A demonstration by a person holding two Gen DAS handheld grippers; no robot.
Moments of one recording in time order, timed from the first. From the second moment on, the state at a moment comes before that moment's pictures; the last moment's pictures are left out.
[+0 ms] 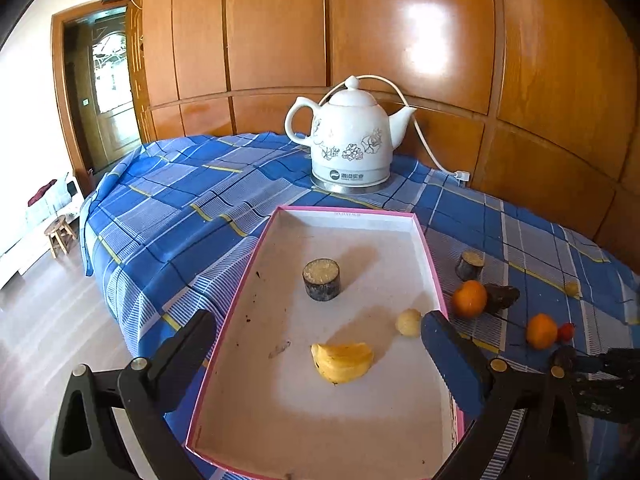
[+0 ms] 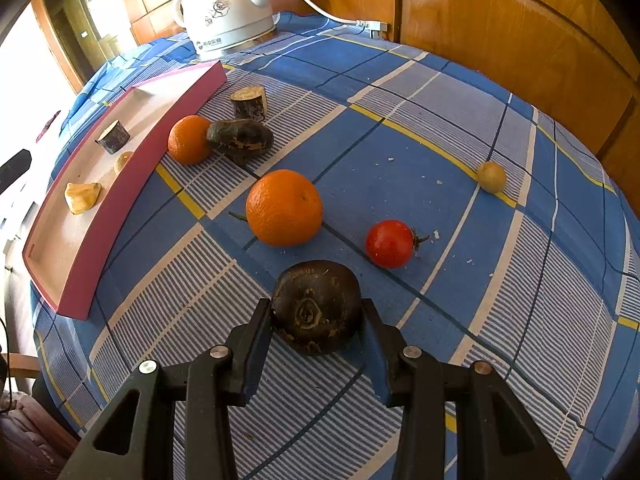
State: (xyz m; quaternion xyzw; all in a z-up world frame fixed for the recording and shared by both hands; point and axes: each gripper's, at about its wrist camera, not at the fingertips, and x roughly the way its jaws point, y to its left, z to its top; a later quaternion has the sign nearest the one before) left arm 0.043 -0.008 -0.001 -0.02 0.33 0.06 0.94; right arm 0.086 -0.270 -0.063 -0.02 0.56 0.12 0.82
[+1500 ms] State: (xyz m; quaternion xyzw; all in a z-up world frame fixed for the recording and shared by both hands) left arm 0.023 0.052 0.006 -0.07 0.31 0.11 0.94; right arm 0.144 -0.064 -0.010 -0.02 0.51 0.26 0.82
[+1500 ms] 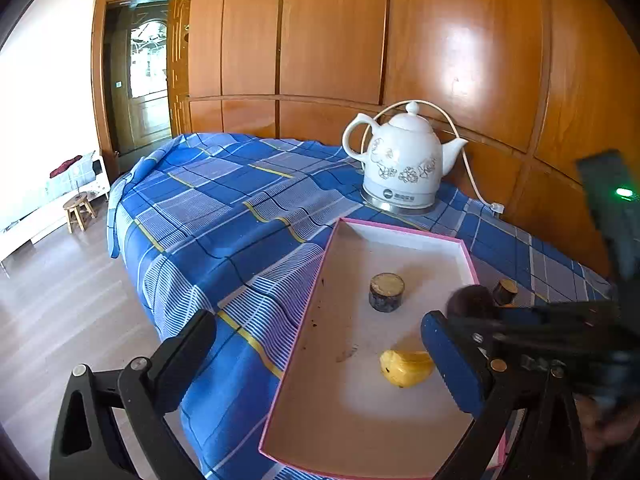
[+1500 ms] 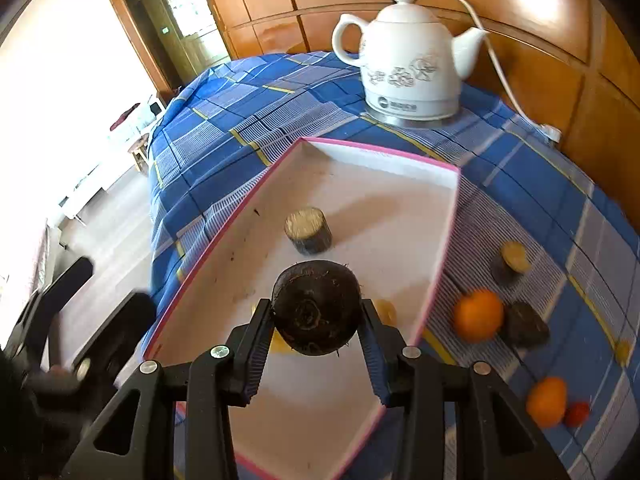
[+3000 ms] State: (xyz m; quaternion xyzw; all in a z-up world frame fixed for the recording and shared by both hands) left arm 0.011 0.007 0.013 -0.01 0.31 0.06 0.95; right arm 0.063 -0.262 0.017 0.03 0.45 0.08 0.89
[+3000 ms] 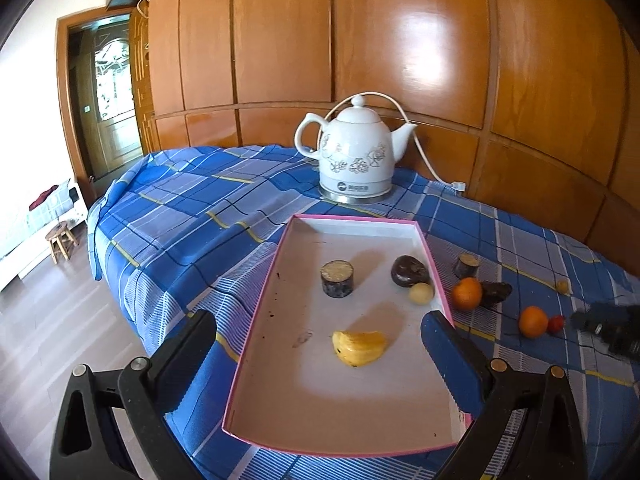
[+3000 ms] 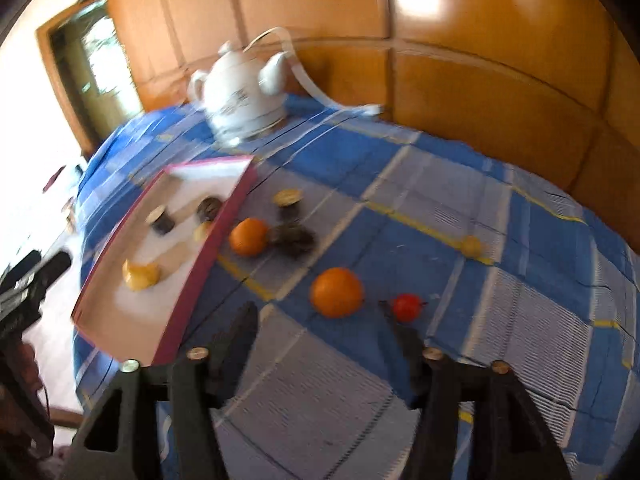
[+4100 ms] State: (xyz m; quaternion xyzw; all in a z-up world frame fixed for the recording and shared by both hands) left arm 0.012 -0.061 0.008 0.06 0.33 -0.01 0.94; right arm 0.075 -0.383 0.002 0.13 0.45 0.00 0.88
